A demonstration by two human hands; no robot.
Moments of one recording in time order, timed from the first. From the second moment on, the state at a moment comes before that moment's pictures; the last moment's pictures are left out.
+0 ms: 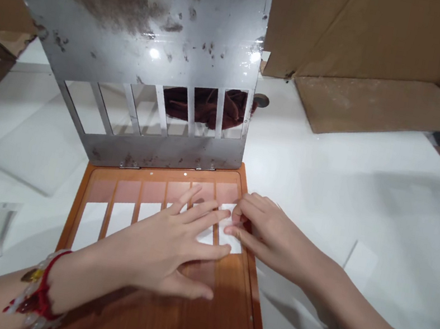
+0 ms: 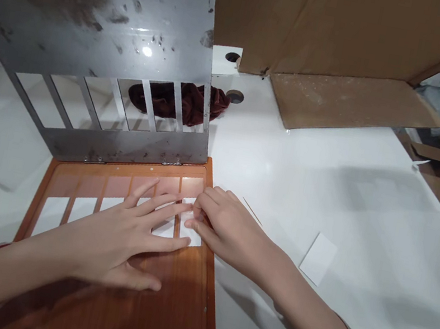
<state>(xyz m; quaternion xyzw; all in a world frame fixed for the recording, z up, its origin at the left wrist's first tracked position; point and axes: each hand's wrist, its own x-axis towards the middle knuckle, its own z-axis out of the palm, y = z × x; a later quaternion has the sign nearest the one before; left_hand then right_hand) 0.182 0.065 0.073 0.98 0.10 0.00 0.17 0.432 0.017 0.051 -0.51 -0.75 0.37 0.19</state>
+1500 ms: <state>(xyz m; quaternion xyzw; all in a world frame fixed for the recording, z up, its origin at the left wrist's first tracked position) 0.196 0.072 0.089 0.96 0.13 -0.05 0.23 0.421 0.012 0.051 -0.59 -0.66 0.40 0.25</state>
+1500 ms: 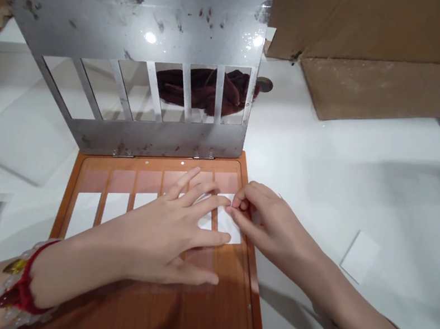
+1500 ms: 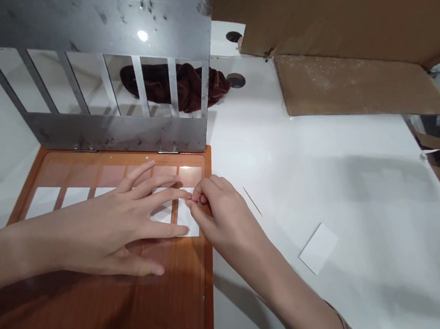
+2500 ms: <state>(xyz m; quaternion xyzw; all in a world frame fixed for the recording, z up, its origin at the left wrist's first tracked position) 0.221 -0.013 0.079 0.97 0.24 0.03 -0.07 0.422 0.009 0.049 -0.61 -0.64 0.40 0.23</state>
